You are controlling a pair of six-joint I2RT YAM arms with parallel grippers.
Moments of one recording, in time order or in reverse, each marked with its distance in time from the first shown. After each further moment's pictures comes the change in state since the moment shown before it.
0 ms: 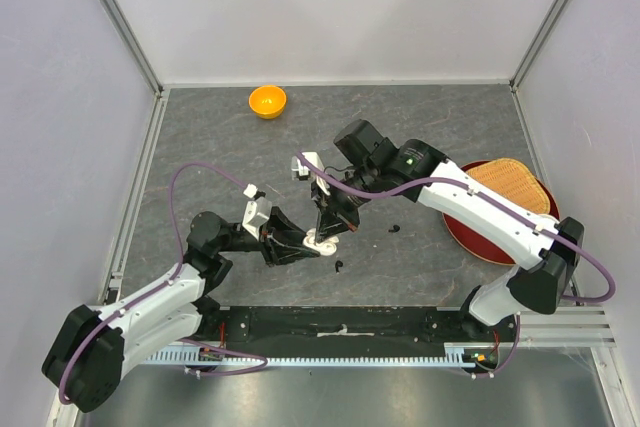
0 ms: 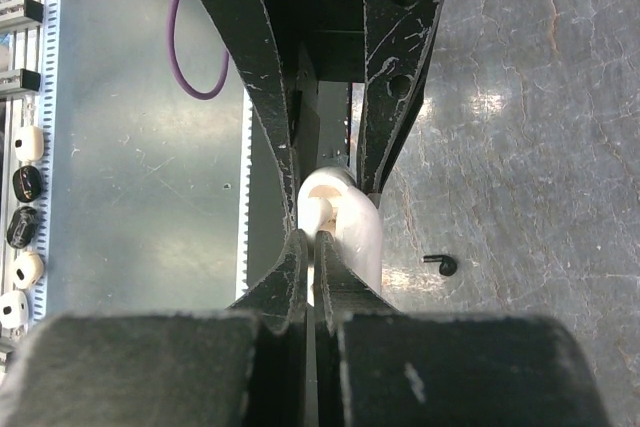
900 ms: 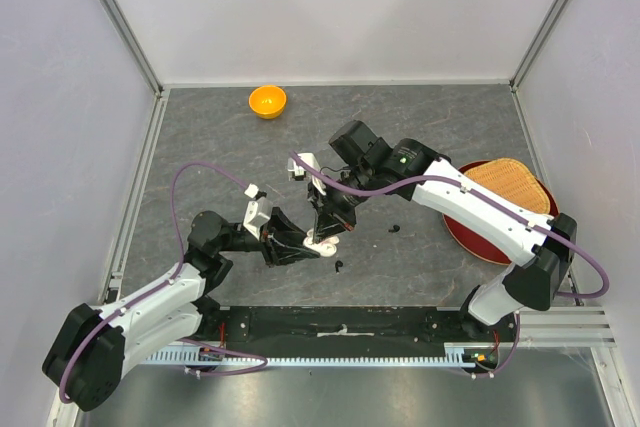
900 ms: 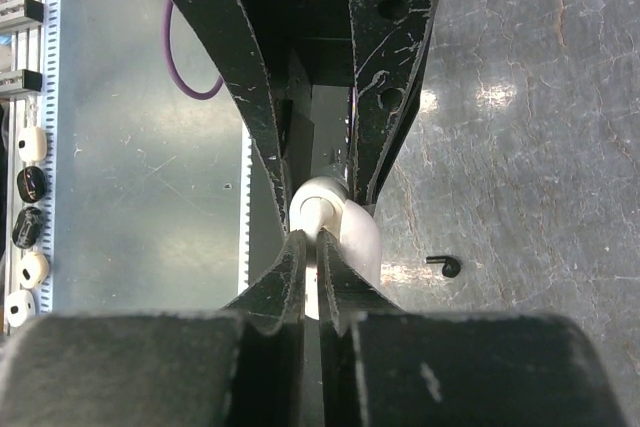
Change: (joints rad) left arm 0.000 0.008 0.000 -0.003 0.012 0.000; right arm 0.003 0.031 0.010 -0.003 -0.002 0.006
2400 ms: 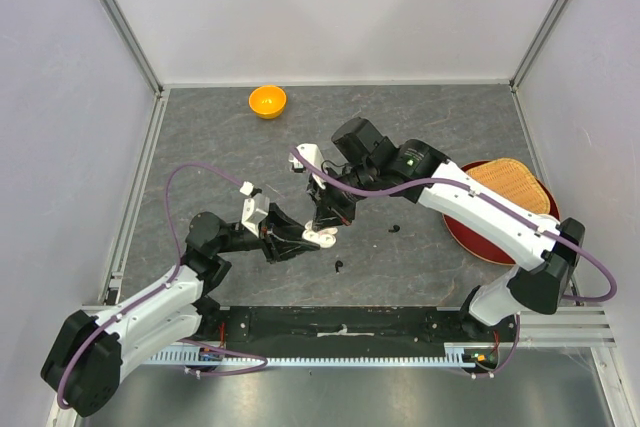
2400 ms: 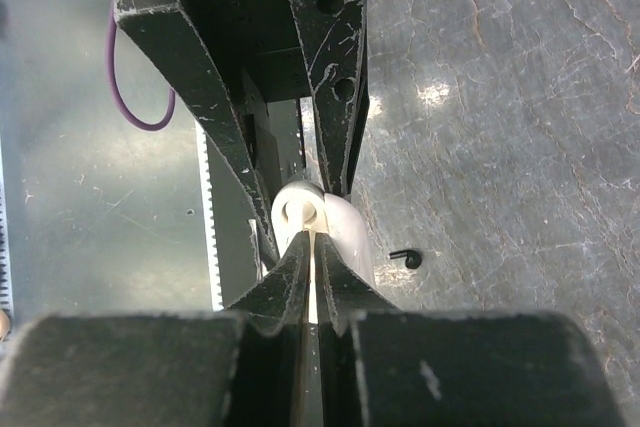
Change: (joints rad) left arm 0.001 -0.039 0.000 -0.045 -0.094 0.012; right arm 0.012 -0.029 0.015 0.046 0.161 0.082
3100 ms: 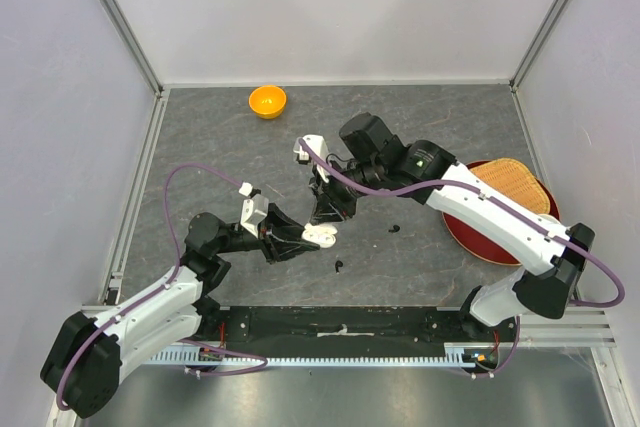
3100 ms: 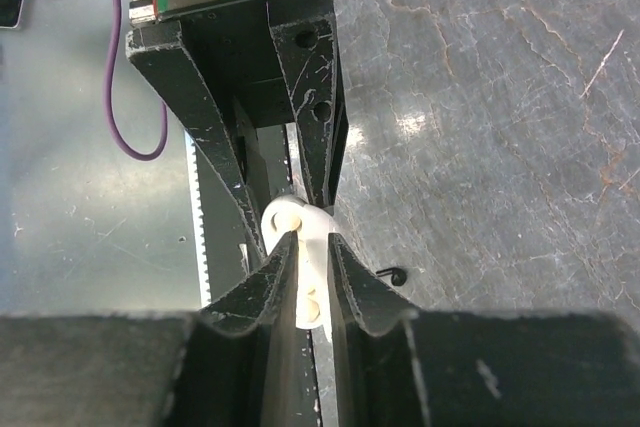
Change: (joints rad) left arm -0.001 -0.012 0.000 -0.003 -0.007 0.008; right arm -0.007 -0.041 -0.008 0.066 0.025 0.035
